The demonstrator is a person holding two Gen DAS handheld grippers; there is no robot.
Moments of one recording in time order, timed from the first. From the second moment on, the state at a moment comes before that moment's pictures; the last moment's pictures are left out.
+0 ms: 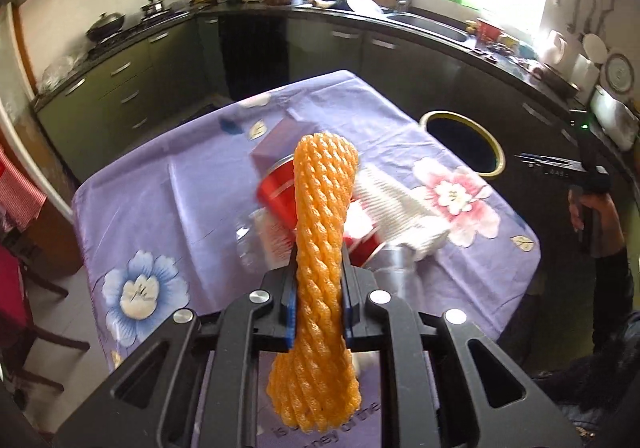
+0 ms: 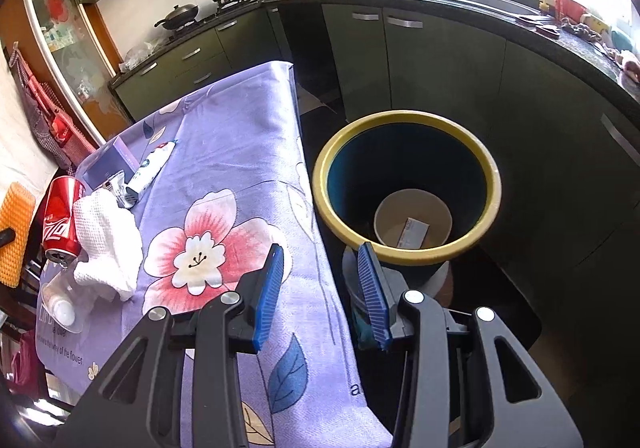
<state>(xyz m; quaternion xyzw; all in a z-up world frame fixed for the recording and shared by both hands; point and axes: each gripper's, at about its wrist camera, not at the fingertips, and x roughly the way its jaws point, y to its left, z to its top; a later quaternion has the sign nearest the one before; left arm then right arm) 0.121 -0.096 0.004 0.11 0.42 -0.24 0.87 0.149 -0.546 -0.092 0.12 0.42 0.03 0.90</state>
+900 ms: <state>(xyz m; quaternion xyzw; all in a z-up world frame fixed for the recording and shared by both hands) 0.284 -0.536 -0.087 0.15 0.50 -0.39 0.76 0.089 -0.677 -0.135 0.21 0.42 -0.04 0.88</state>
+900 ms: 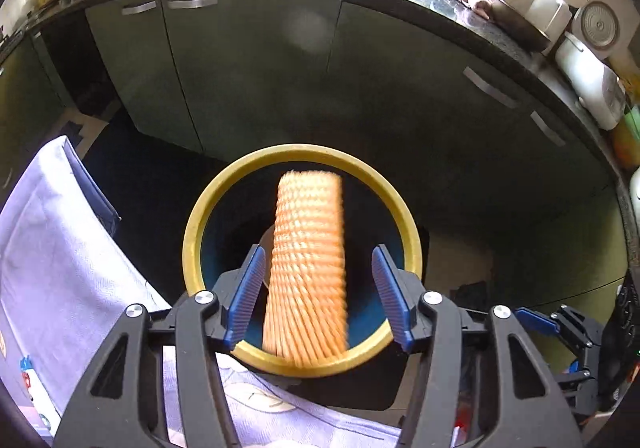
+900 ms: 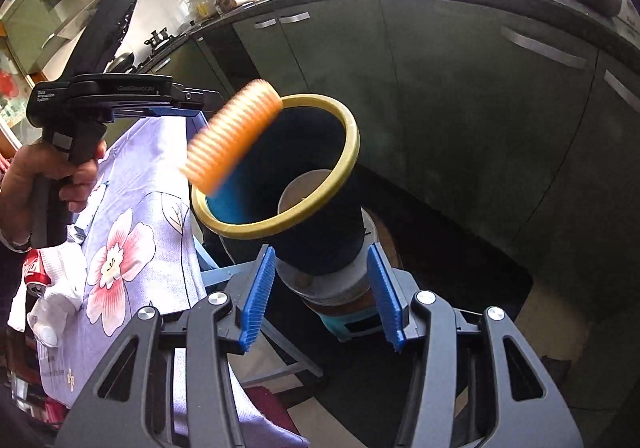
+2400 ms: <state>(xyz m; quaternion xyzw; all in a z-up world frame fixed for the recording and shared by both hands) 0.074 0.013 -0.018 -0.04 0.33 -0.13 0.93 0.255 -0.208 -0.048 -0.02 0.56 0.33 0.76</state>
